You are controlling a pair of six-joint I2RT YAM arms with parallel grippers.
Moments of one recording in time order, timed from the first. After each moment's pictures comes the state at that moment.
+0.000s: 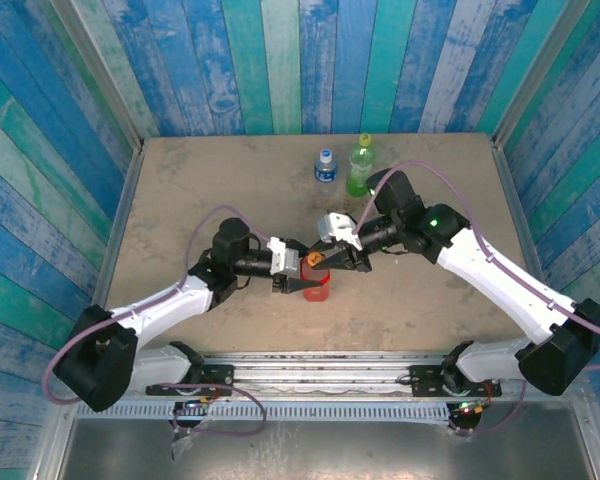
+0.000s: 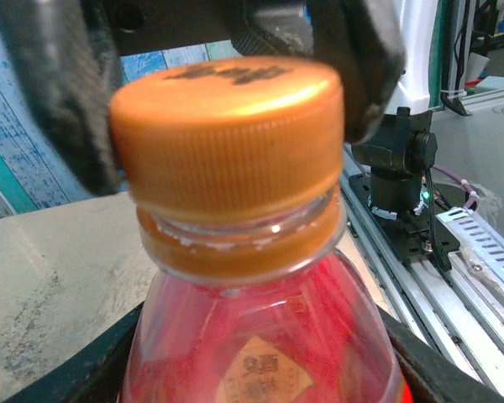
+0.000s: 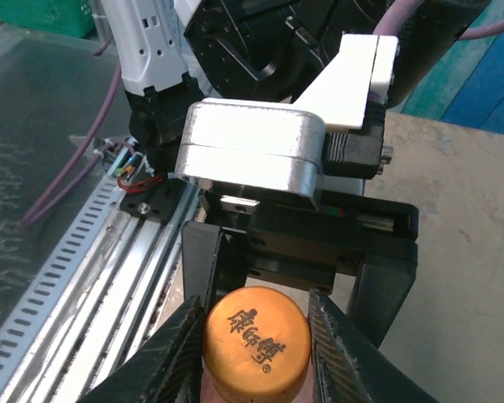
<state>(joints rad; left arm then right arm) -0.60 1.20 0.54 0.47 1.02 0.42 0.70 1.32 1.25 -0.68 -0.88 -0.73</state>
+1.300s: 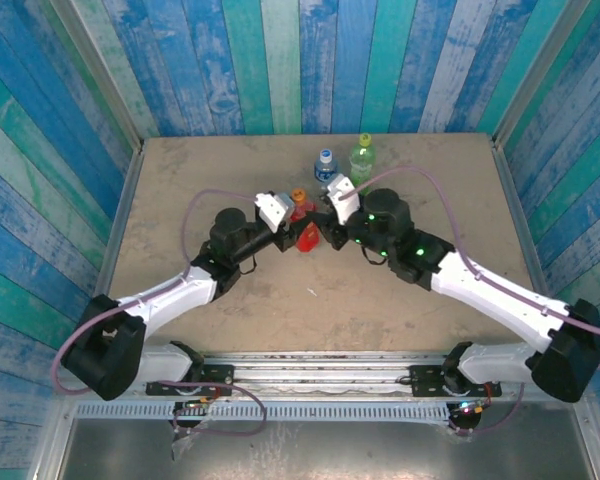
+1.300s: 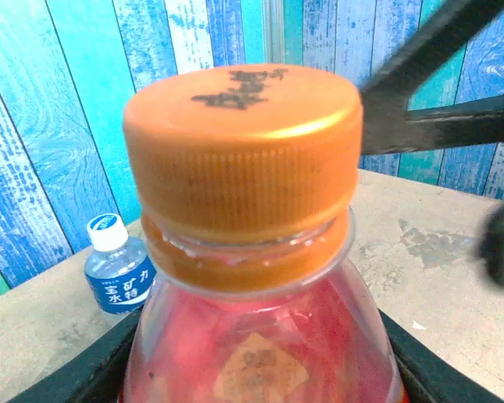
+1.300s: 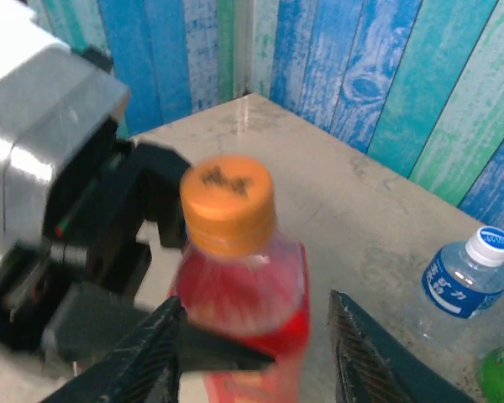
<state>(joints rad) -0.56 1.27 0.60 0.63 0.35 0.12 0.80 1.23 0.98 -0.04 -0.07 -0.07</state>
